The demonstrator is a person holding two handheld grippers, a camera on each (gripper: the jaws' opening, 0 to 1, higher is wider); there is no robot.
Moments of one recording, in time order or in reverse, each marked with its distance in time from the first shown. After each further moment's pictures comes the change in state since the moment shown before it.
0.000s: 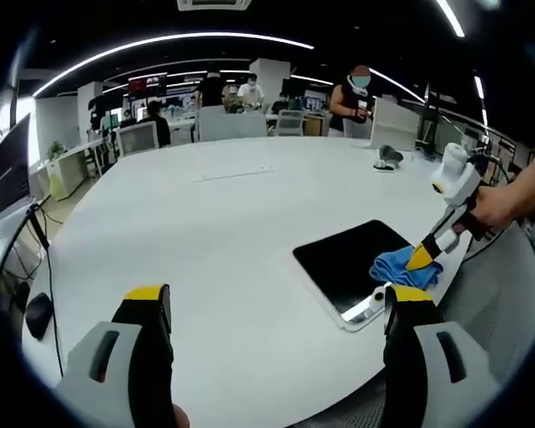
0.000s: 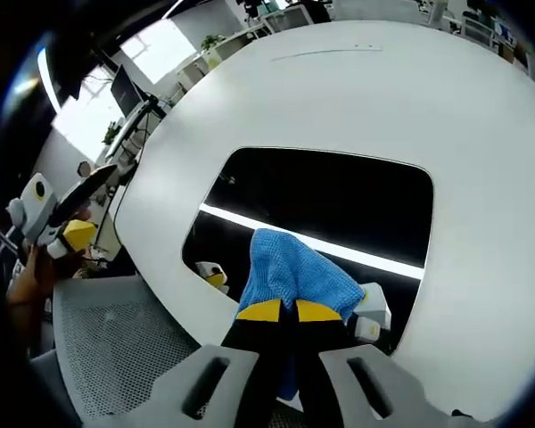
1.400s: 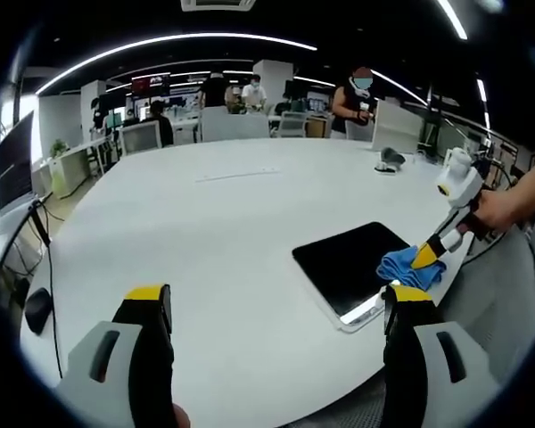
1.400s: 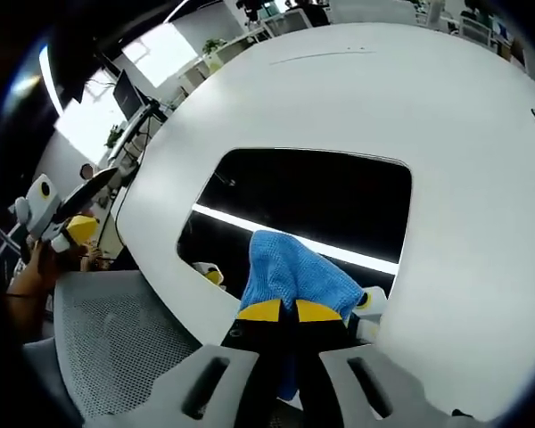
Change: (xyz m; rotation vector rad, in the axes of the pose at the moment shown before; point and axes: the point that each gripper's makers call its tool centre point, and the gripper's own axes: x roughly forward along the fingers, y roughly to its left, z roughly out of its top) left arm -0.003 -0.004 0.002 -0.013 -0.011 0.009; right arm -0.013 -0.018 -0.008 0.010 -0.021 0.004
